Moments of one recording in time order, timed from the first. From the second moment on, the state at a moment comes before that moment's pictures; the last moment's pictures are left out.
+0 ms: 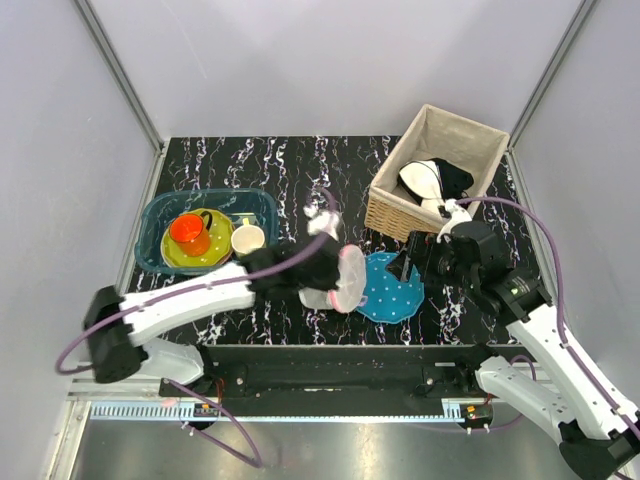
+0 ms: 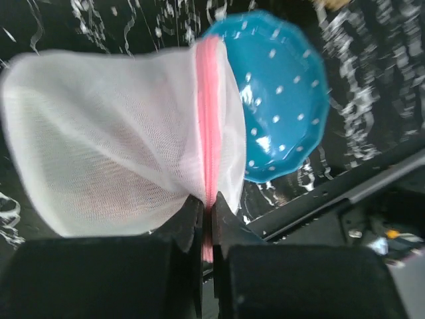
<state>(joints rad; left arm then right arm) -1.13 1.41 1.14 -0.58 -0.38 -0.76 0.52 0.78 0.92 -0.77 -0.06 0.62</state>
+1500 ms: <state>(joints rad) -0.68 0.86 1.12 -0.33 0.50 -0.79 0.52 1.13 0.54 0.72 -0.87 1.16</state>
